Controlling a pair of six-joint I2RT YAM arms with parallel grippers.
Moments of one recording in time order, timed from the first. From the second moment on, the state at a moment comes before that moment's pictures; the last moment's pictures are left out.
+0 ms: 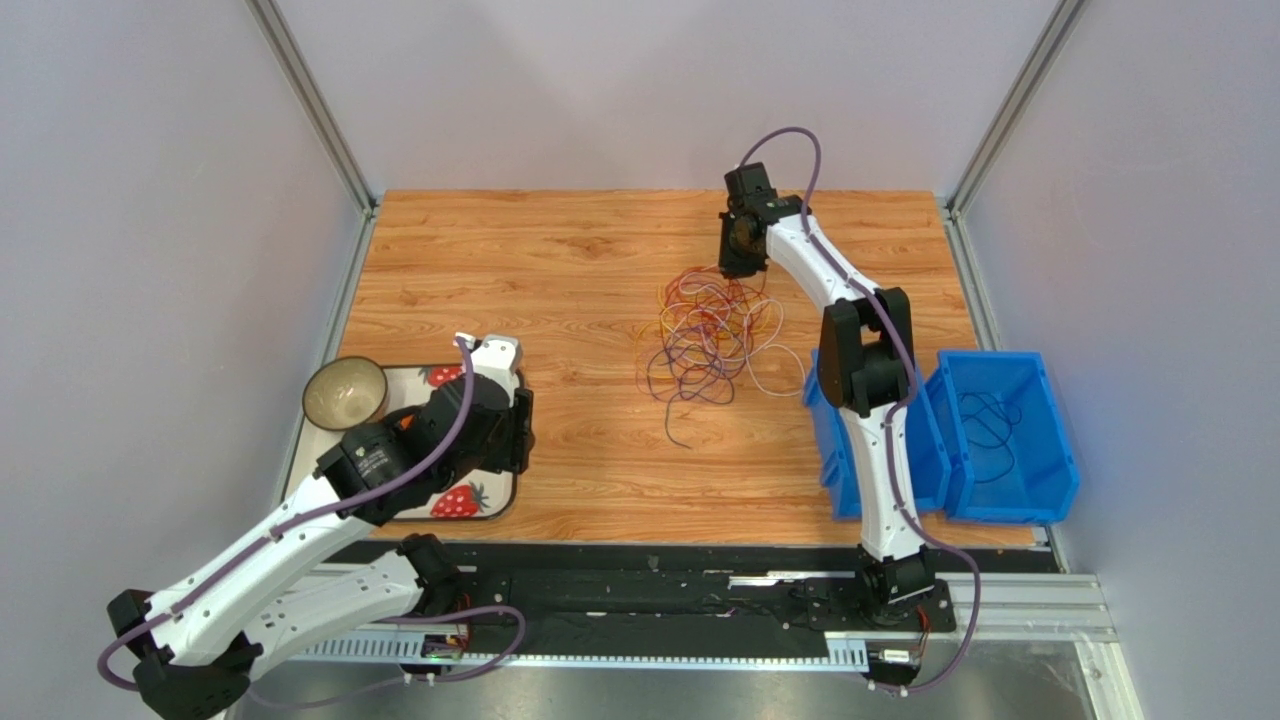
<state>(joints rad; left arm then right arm) -0.86 0.75 0.90 -0.95 -0.37 -0.50 0.31 2.39 2.16 -0.76 0.06 0.36</state>
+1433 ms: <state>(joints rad) -0.90 1.48 1.01 0.36 -0.19 -0.20 0.43 1.62 1.92 -0.79 -0.37 0.51</state>
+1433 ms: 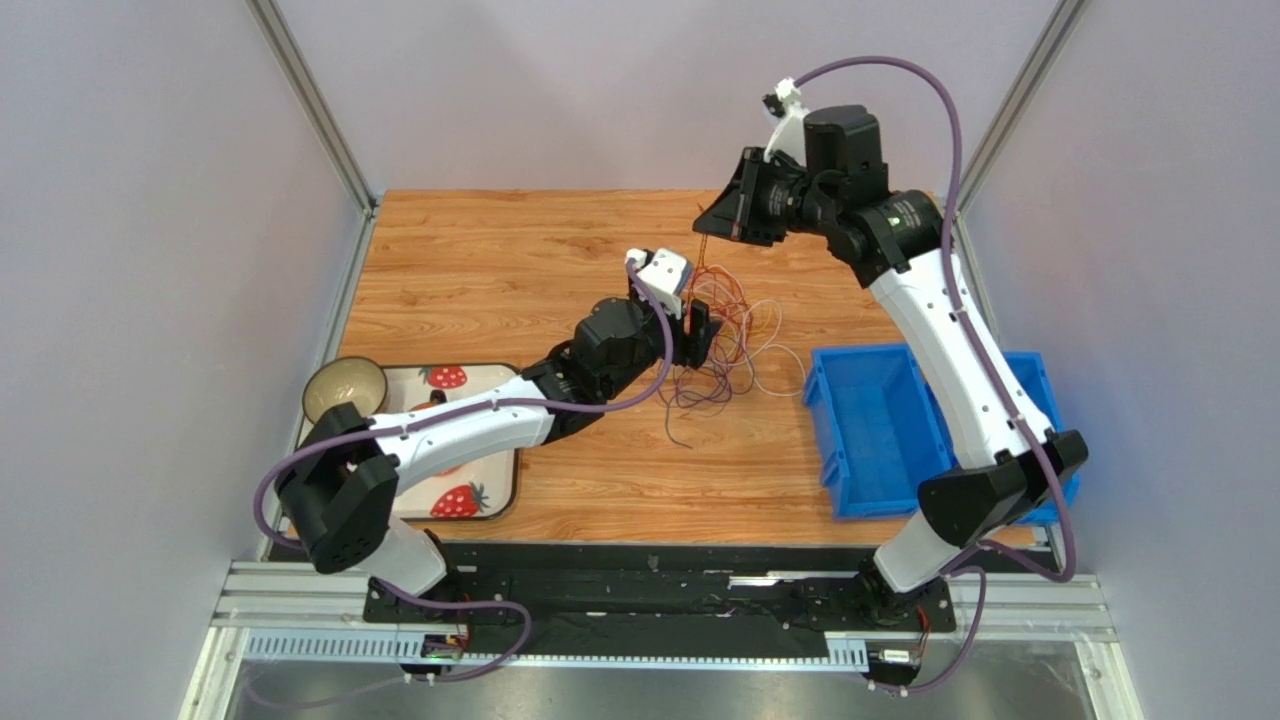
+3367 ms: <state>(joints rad) -0.68 1.91 1.31 0.44 -0.42 -0.07 0.35 1.37 2.45 -0.91 -0.60 0.66</state>
